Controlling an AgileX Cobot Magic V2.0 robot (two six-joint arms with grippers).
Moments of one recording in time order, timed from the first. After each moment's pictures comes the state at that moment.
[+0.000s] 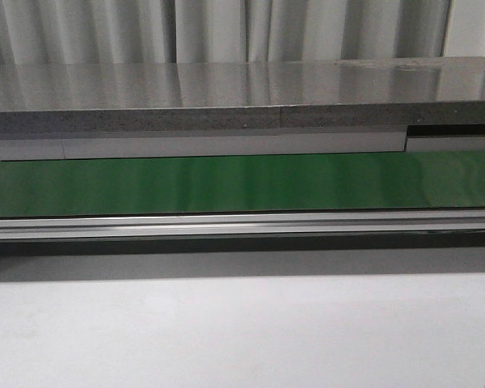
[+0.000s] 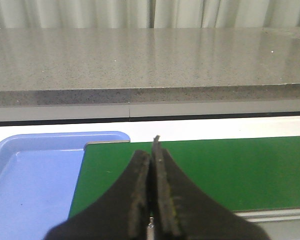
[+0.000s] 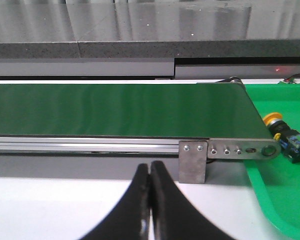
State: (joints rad) left arm -0.06 0.39 -0.33 -0.08 0.17 0.05; right arm 0.04 -0.01 0.03 0.02 0.19 0.02
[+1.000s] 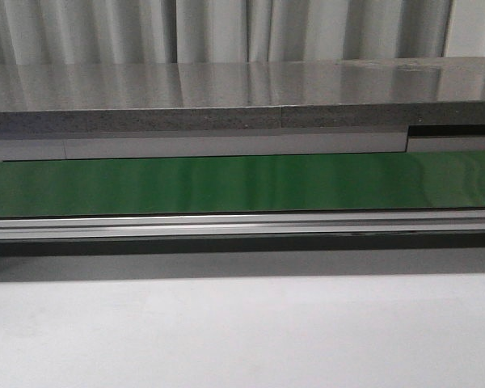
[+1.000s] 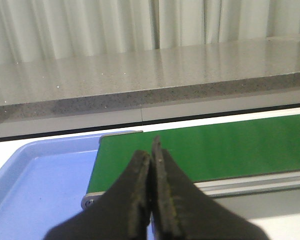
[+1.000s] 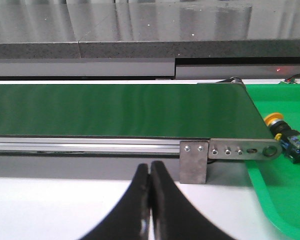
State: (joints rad) left arm -0.06 0.00 -0.01 0.03 0.10 0.05; right arm 0.04 -0.01 0.03 0.02 0.19 0.02
